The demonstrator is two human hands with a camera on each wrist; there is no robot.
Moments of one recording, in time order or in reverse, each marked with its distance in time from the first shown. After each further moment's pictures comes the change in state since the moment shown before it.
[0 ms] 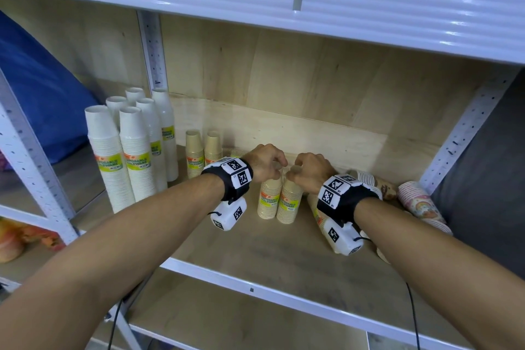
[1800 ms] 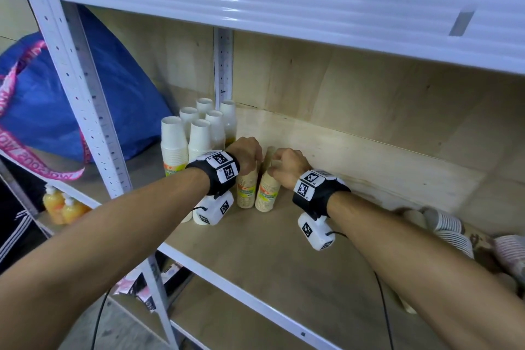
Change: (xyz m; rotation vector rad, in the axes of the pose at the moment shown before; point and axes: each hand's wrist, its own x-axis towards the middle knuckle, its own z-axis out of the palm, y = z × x) left_hand -0.016 -0.143 -0.094 0.309 0.174 -0.213; right_hand 0.057 -0.166 0.043 0.147 -0.087 -0.332
